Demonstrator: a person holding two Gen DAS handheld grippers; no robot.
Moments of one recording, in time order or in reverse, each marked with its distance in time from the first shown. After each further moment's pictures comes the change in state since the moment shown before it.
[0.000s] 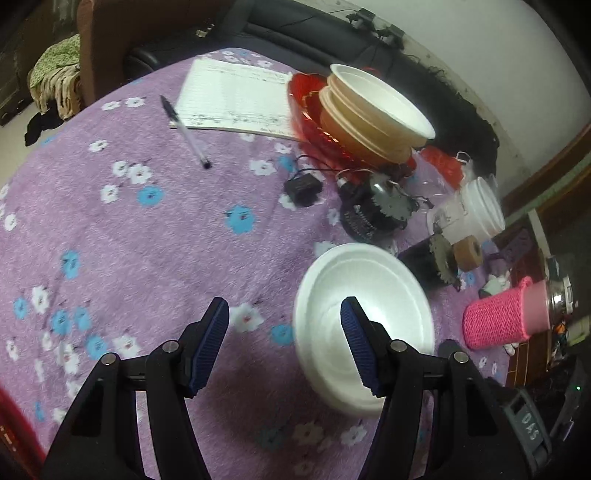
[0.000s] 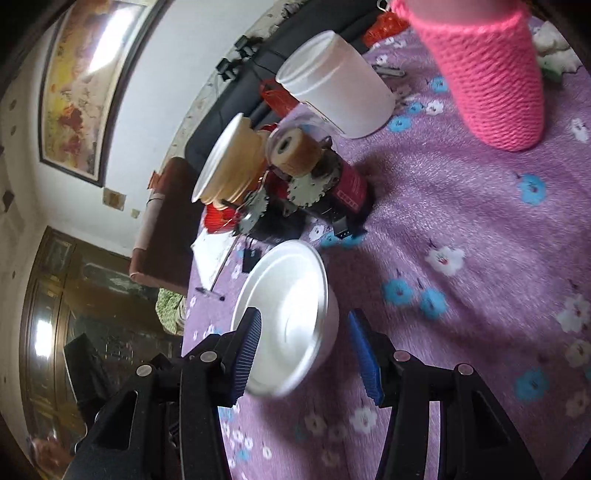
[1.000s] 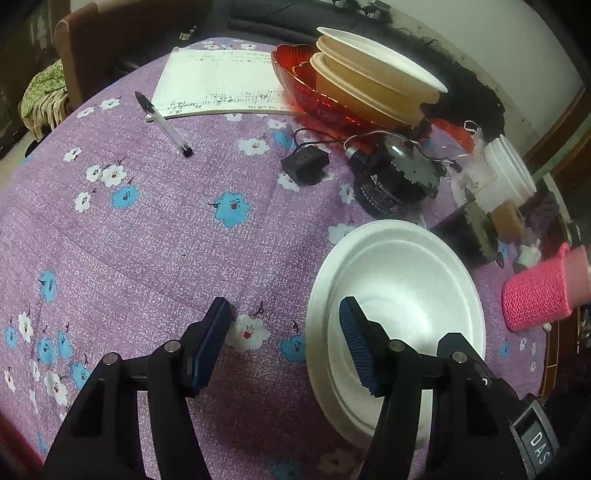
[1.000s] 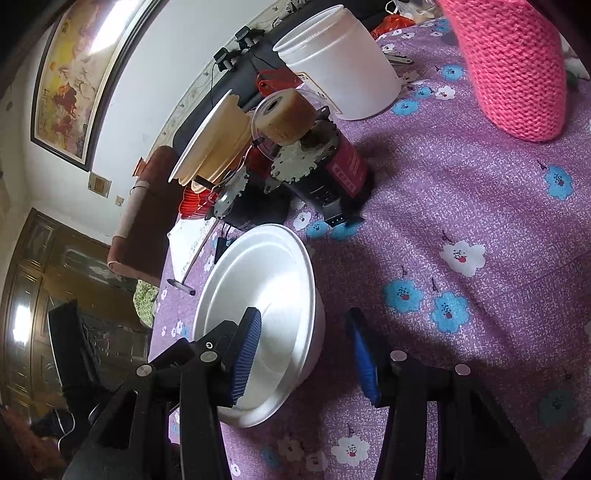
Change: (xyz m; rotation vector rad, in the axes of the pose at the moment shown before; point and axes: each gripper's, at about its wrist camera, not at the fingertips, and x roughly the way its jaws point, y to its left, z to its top) left arm 0.042 -0.005 -0.007 0.123 0.029 0.086; right arm 0.035 0.002 -0.017 -0.076 -0.011 -0.077
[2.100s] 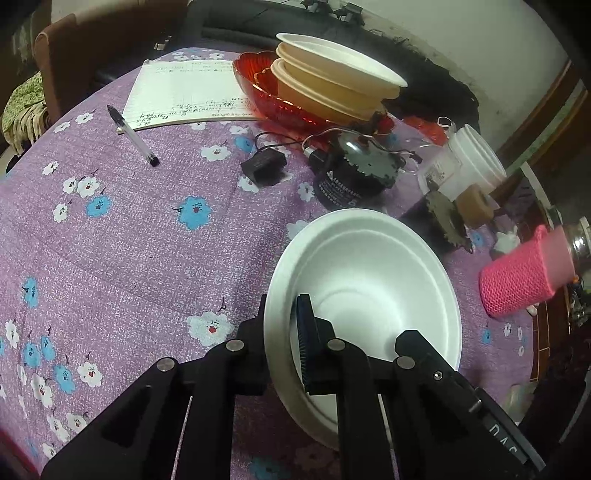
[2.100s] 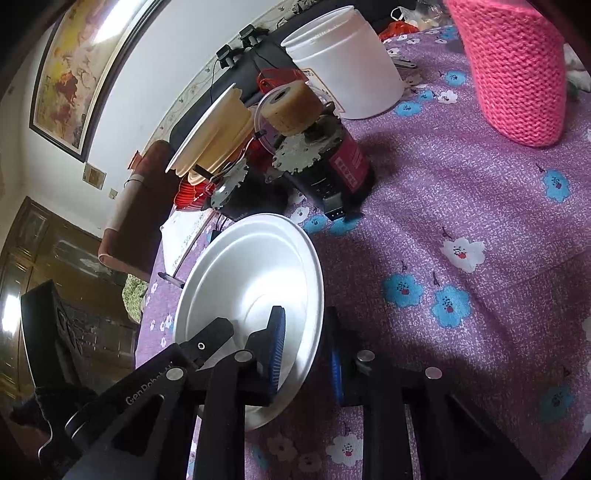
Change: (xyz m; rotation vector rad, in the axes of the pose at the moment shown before) left arm -0.012 -0.017 -0.008 0.054 -0.026 -0.078; right arm 0.008 0.007 -0.008 -0.033 -0.011 -0.035
